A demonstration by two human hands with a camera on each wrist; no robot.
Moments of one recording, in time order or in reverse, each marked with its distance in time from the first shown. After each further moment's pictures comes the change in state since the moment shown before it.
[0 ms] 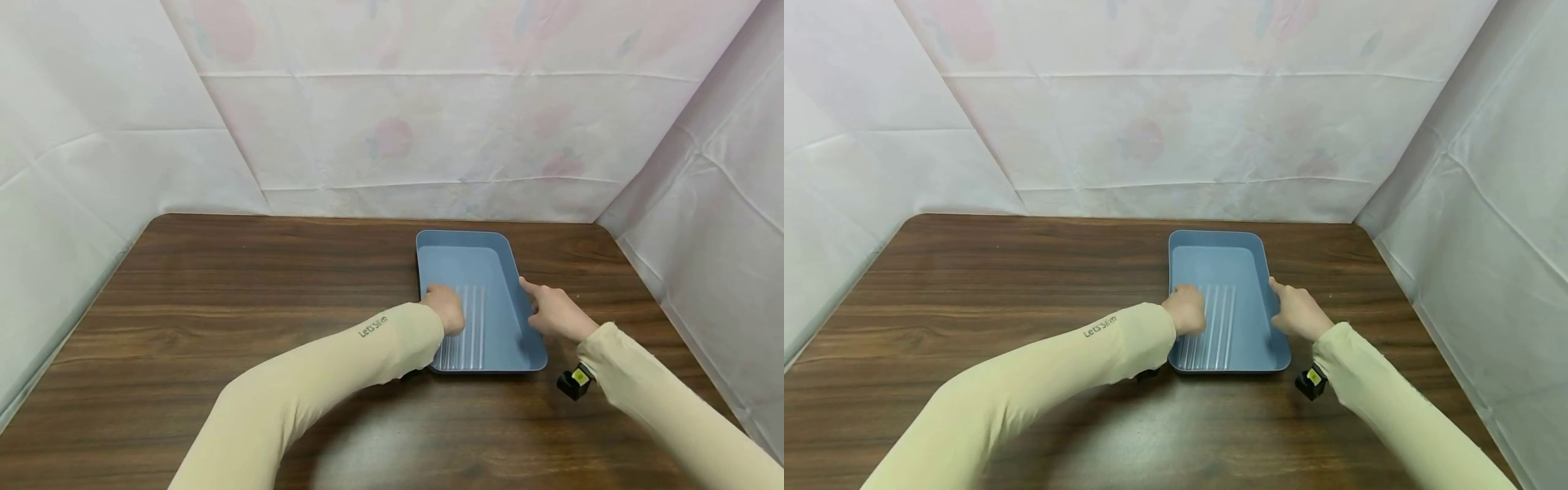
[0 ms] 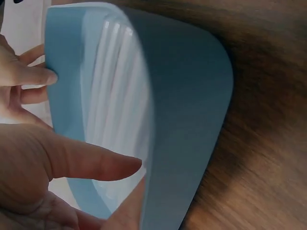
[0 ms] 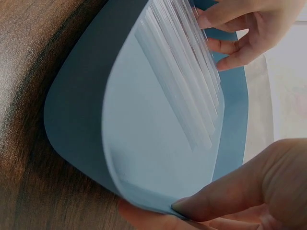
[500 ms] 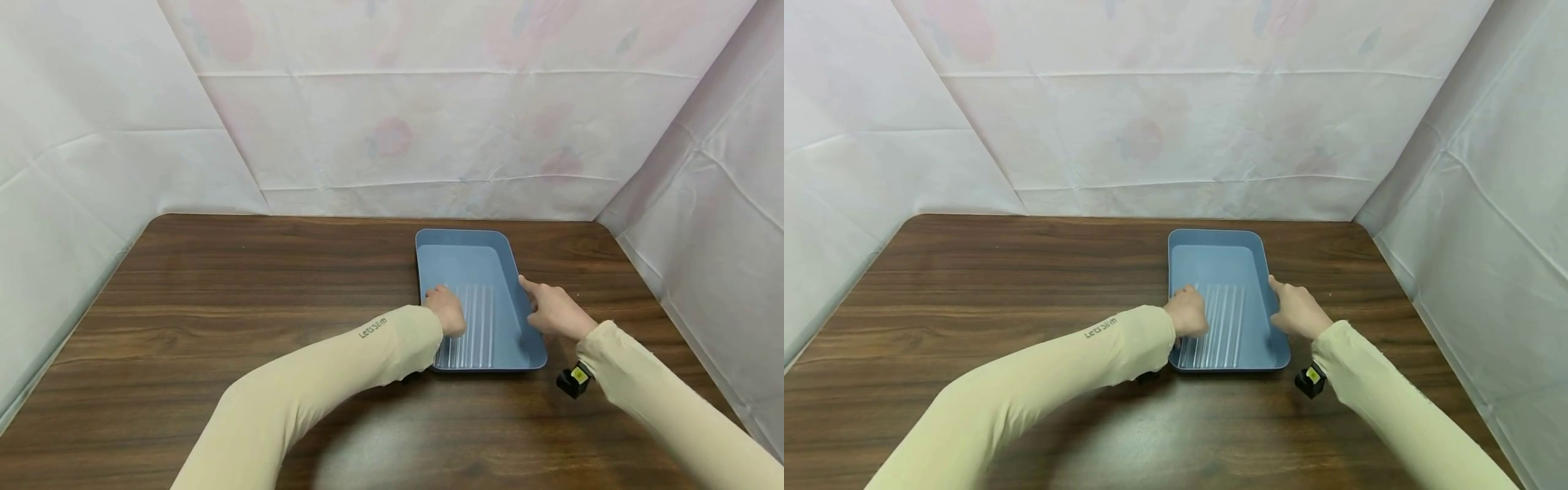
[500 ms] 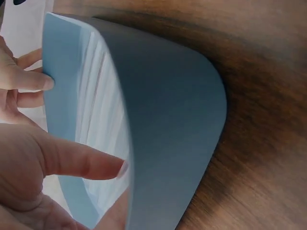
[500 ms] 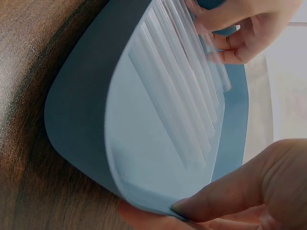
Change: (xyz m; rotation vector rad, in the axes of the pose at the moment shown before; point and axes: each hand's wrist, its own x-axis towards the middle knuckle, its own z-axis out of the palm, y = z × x) left_hand -0.001 0.004 0.007 -0.117 -0.001 -0.073; right_hand 0.000 -0.001 0.000 0.024 -0.017 0.025
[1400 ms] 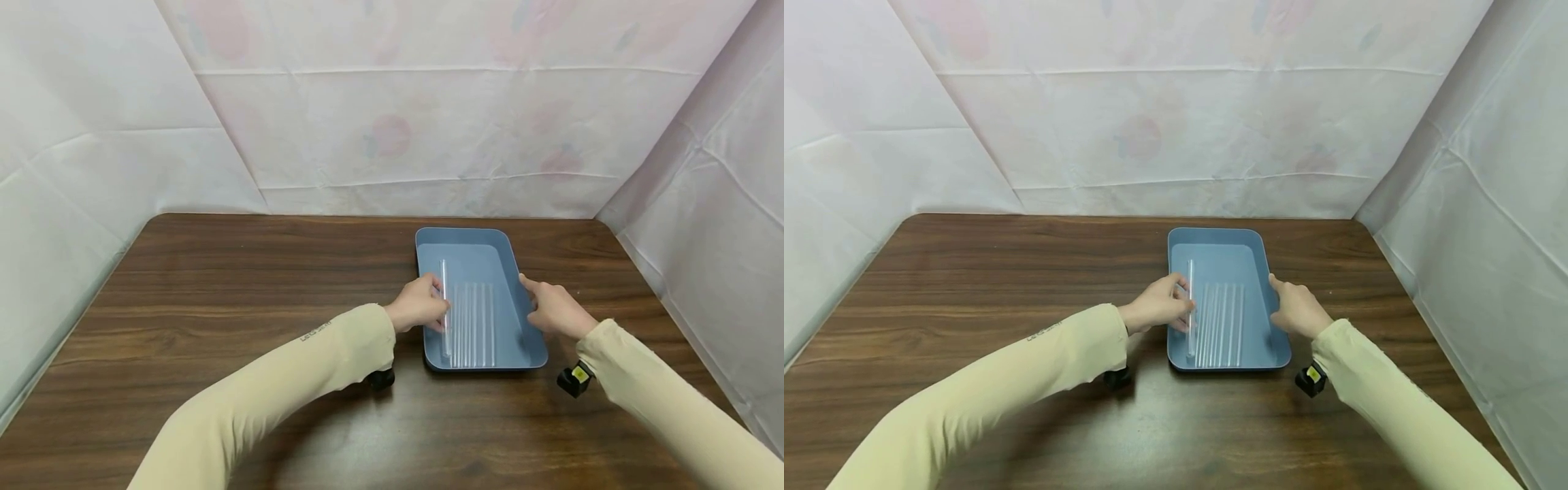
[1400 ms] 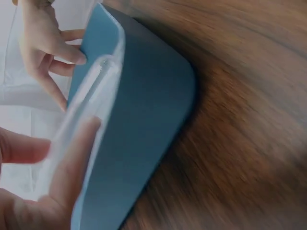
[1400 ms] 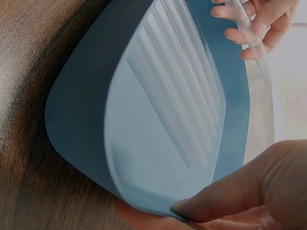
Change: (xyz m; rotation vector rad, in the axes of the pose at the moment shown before) left_hand -0.002 -0.047 -0.006 -0.943 -0.026 0.169; right_hand 0.001 0.001 0.000 -0.024 0.017 -0.003
